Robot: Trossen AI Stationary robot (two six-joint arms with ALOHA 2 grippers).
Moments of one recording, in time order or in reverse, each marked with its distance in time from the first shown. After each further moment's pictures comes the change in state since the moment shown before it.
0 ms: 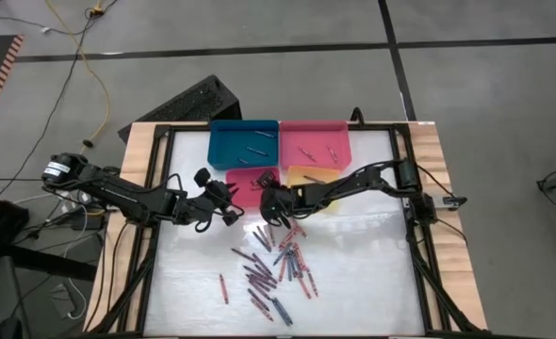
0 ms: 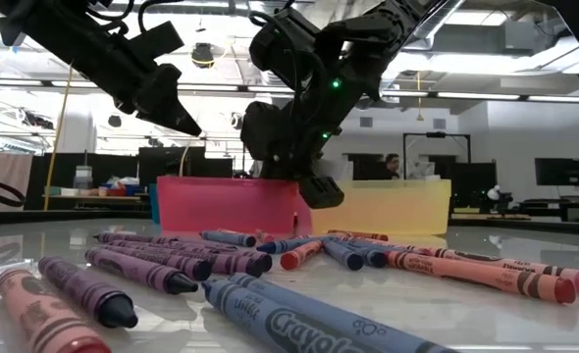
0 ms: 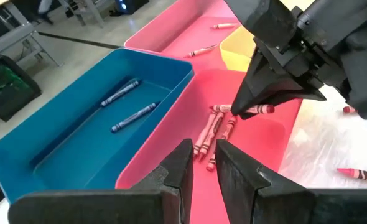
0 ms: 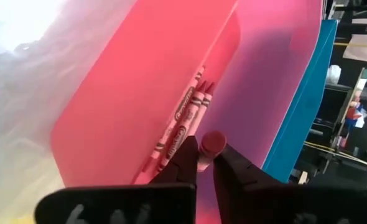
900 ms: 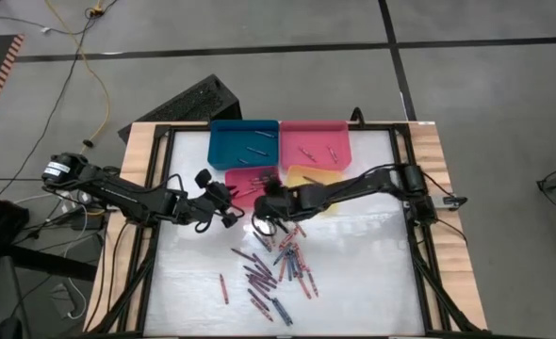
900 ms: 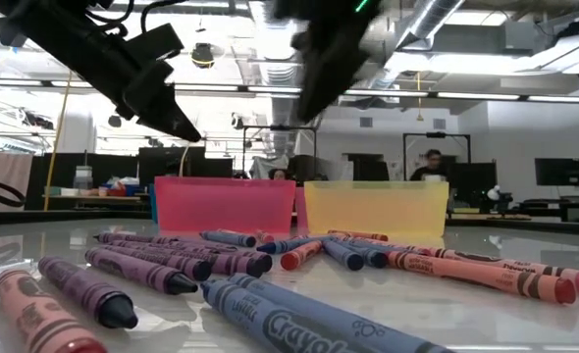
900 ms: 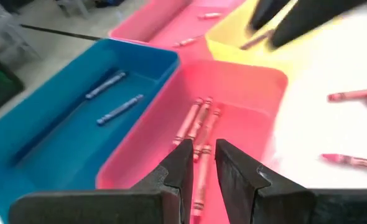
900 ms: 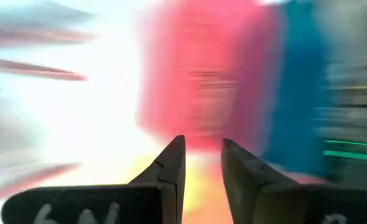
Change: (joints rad) left arm -0.001 -0.002 0.000 -0.032 0.061 -0.027; right arm 0.112 -0.070 0.280 -0.525 0.096 0.399
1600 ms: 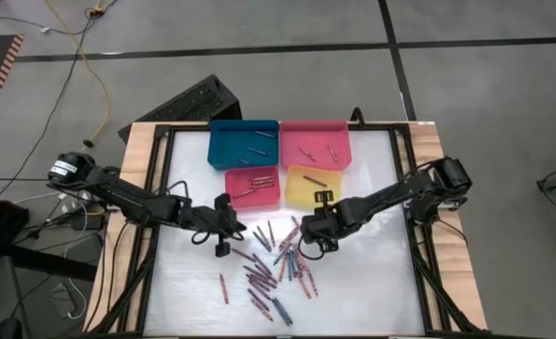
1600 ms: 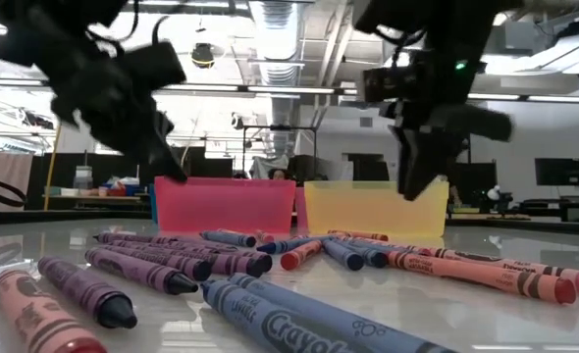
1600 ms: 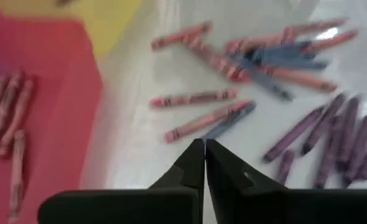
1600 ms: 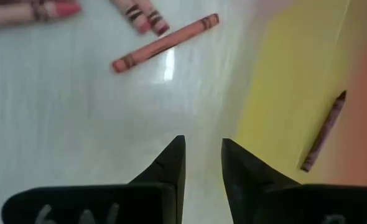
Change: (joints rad) left arm -0.054 0.099 0.001 0.070 0.531 -0.008; right arm 0.139 -0.297 -0.494 -0.148 -0.301 0.749
